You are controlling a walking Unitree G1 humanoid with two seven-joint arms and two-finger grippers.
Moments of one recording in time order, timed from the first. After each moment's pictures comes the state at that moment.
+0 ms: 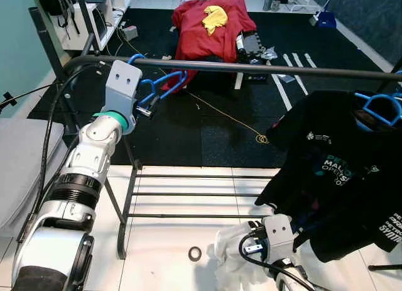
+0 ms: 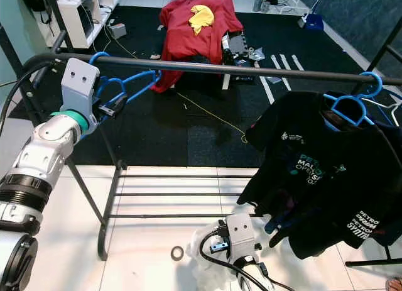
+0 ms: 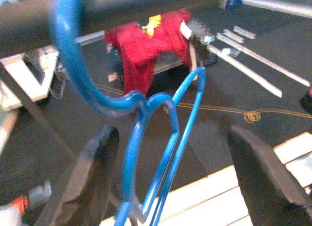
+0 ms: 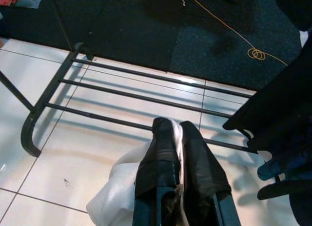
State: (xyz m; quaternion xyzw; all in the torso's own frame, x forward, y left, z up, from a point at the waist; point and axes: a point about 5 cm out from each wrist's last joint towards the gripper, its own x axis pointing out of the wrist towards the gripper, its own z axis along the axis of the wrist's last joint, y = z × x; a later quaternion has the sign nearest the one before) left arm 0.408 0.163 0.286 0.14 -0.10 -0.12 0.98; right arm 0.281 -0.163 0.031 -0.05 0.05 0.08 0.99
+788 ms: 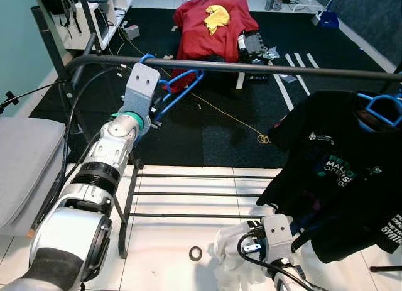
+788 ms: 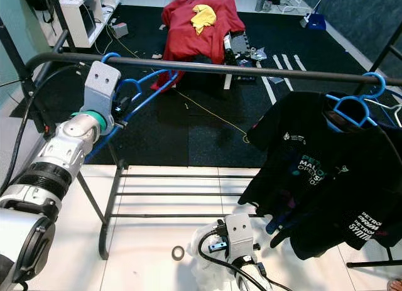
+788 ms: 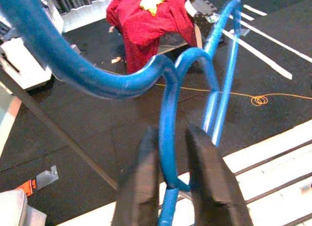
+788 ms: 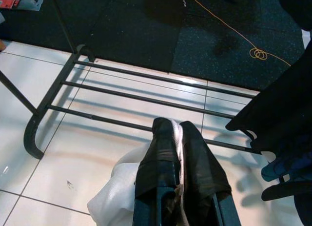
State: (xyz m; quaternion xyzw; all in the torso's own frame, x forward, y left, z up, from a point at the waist) left arm 0.421 0.144 0.279 0.16 -0.08 -0.10 0.98; right arm 0.281 -0.158 0.032 -0.05 0.05 0.08 0.99
